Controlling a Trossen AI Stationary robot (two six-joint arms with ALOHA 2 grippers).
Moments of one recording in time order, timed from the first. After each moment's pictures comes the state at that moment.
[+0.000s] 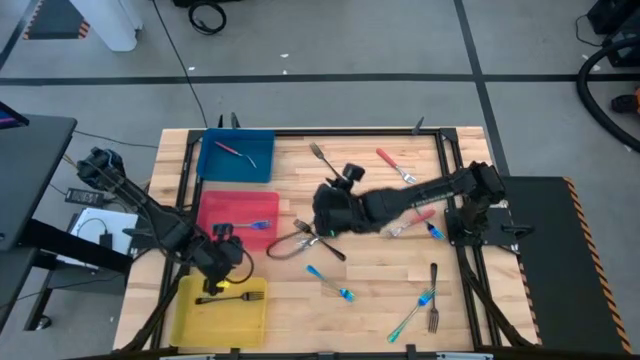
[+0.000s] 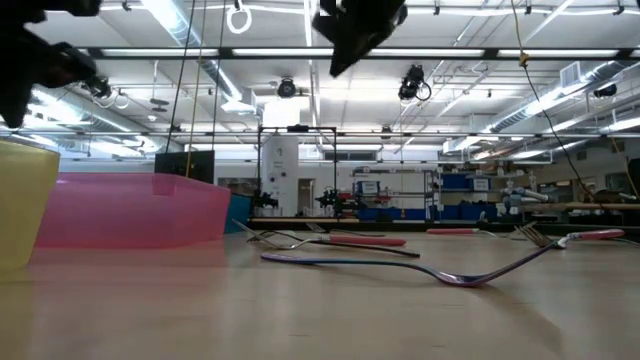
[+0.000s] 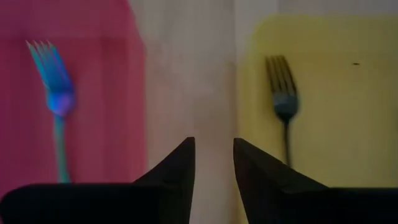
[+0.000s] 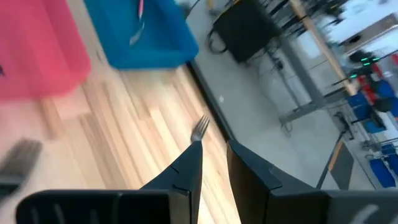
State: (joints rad) left arm -0.66 1.14 0.81 -0.87 -0.20 -0.58; right arm 0.18 1.85 1.63 -0.83 0.98 0.21
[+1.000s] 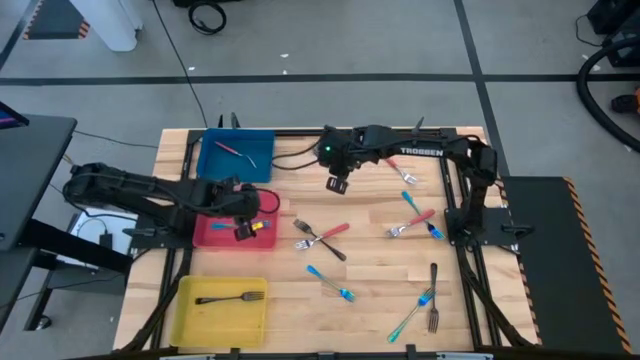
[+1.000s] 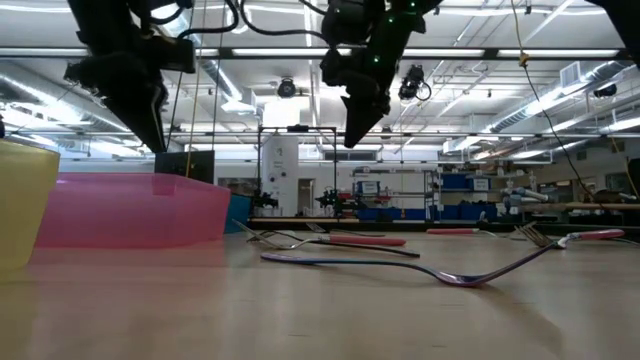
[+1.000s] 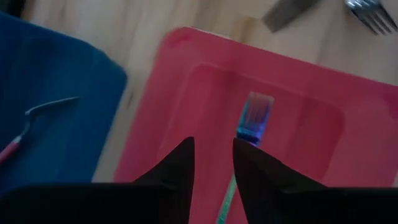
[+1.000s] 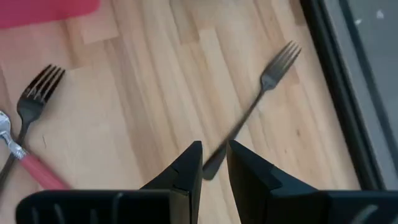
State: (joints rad) left arm -0.08 1.14 0.81 -0.86 -0.36 -0.31; right arm -0.28 1.85 1.63 -0.89 0.14 -0.02
